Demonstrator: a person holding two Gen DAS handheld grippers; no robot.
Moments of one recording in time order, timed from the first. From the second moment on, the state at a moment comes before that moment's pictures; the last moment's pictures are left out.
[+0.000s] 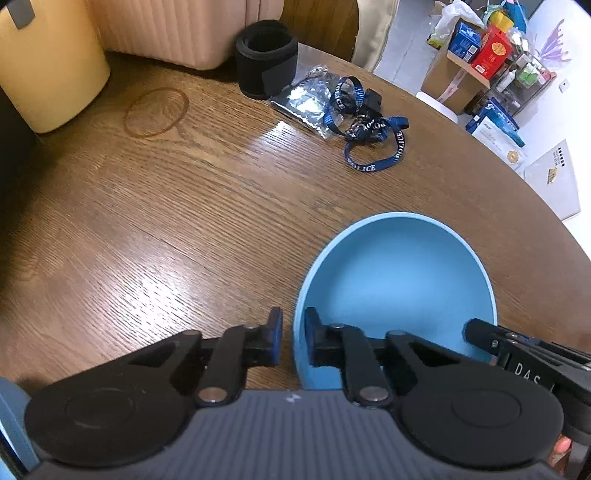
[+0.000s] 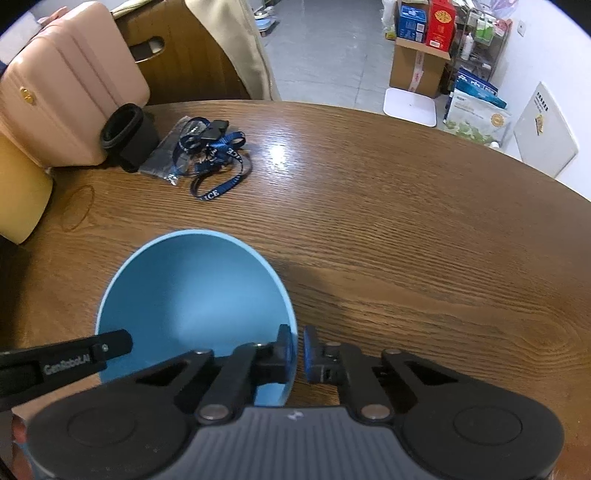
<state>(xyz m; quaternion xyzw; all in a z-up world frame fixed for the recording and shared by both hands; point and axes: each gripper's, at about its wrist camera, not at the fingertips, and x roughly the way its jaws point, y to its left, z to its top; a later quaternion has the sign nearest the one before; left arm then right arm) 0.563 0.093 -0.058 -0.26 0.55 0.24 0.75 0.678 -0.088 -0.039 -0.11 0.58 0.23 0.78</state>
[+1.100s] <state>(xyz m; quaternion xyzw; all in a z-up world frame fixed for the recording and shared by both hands) 0.508 0.085 -0.005 -0.27 0.50 0.25 0.79 0.639 -0.084 0.010 -0.10 0.54 0.26 0.79</state>
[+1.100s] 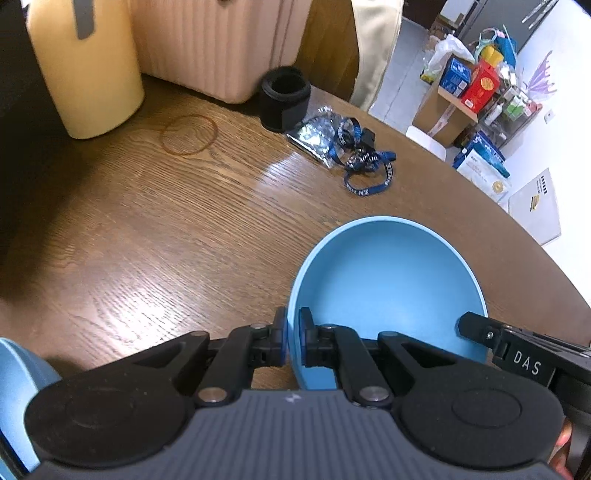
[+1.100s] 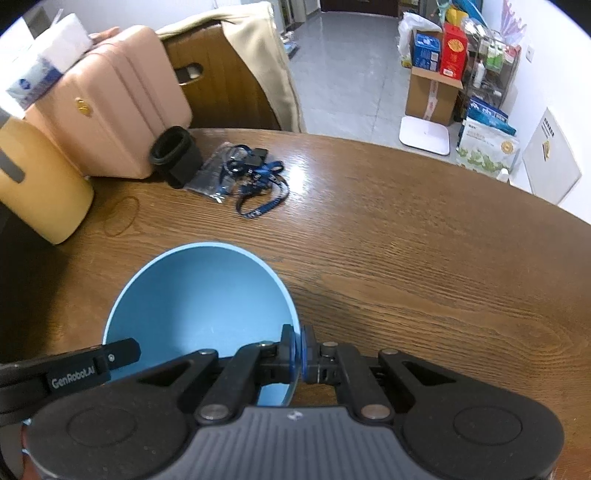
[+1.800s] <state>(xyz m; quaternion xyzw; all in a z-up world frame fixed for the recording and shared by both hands) 0.418 0.100 0.054 -0.26 0.46 0.27 0.80 0.564 -0.057 0.069 -0.11 0.50 0.30 0.80</state>
